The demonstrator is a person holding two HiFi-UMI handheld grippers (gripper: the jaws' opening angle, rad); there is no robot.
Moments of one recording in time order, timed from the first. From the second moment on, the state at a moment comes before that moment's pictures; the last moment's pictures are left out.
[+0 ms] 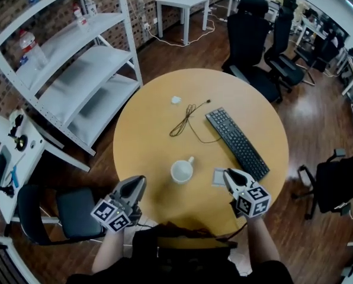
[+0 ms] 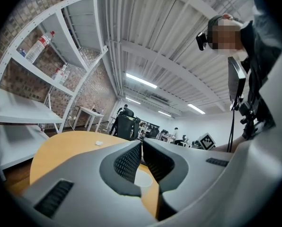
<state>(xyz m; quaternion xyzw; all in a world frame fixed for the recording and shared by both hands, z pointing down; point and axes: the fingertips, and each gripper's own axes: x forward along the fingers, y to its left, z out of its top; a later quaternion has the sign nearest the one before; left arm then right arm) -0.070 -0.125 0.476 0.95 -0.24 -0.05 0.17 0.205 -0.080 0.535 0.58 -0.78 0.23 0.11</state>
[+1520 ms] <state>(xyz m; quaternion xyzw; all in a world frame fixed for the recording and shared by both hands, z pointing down) -0.155 -0.122 0.470 0.93 -0.34 -0.06 0.15 0.137 -0.132 0.474 0.56 -0.82 0.09 0.03</state>
